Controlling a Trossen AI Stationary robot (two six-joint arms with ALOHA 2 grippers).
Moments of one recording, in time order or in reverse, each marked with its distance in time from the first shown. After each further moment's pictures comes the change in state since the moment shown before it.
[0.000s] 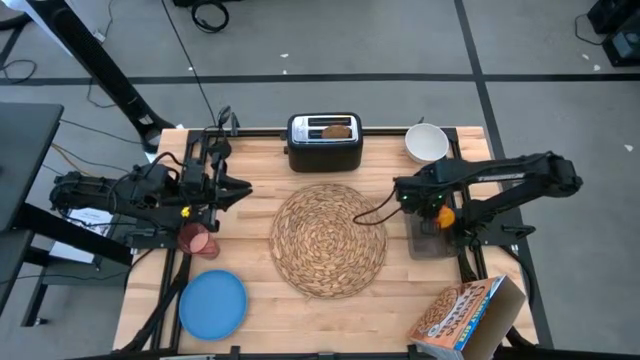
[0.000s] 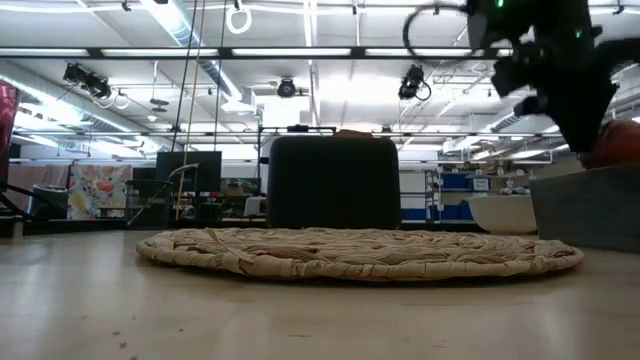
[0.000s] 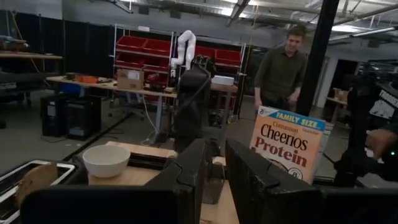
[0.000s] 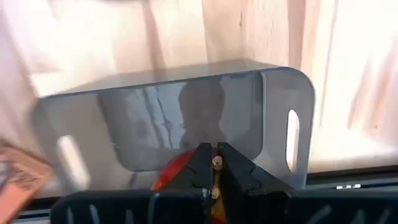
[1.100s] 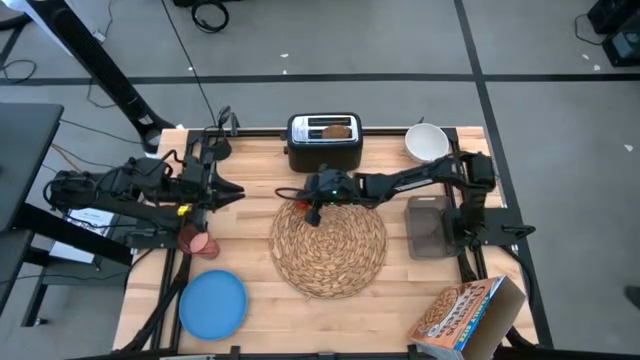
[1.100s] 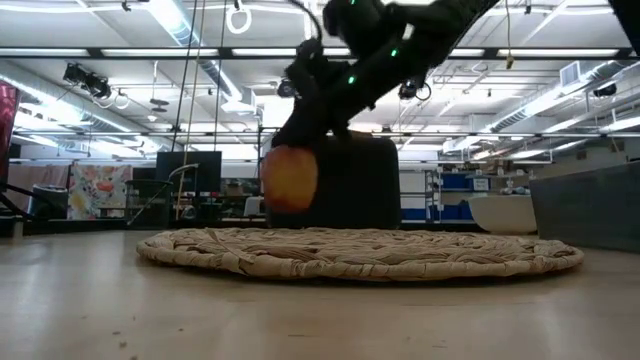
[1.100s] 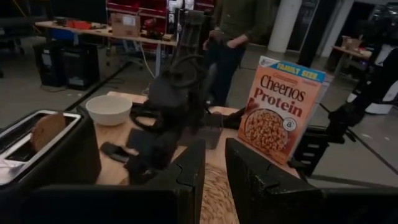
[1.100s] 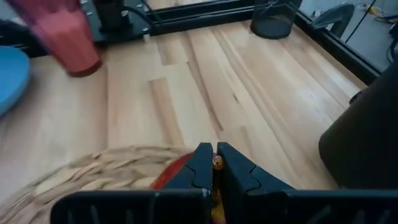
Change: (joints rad) left arm -0.001 -0.008 0.187 -0.458 0.039 -0.049; right arm -0.026 0.713 0.242 1.558 0.185 0.046
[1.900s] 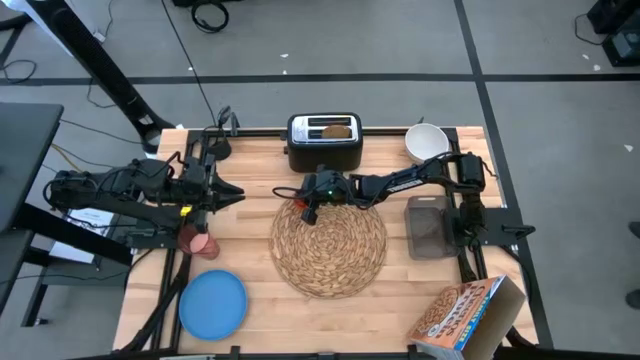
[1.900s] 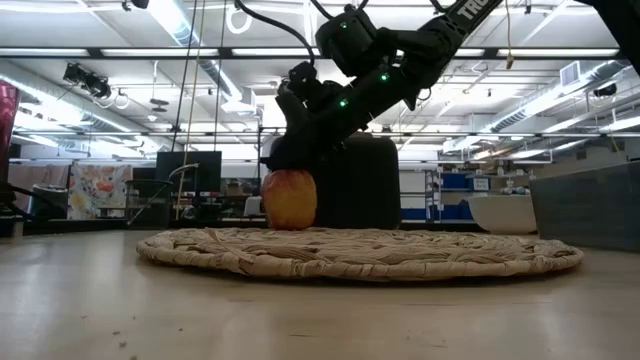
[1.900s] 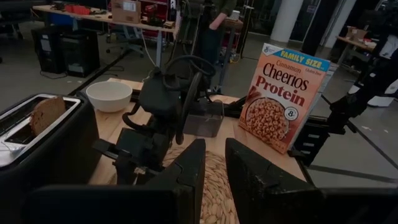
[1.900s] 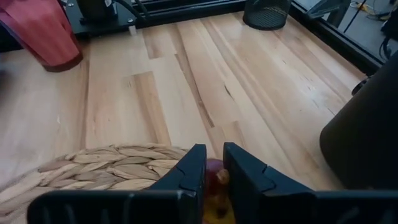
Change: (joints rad) left arm 0.001 0.001 0.000 -0.050 0.000 -0.021; right arm -0.015 0.063 0.001 0.057 0.004 0.006
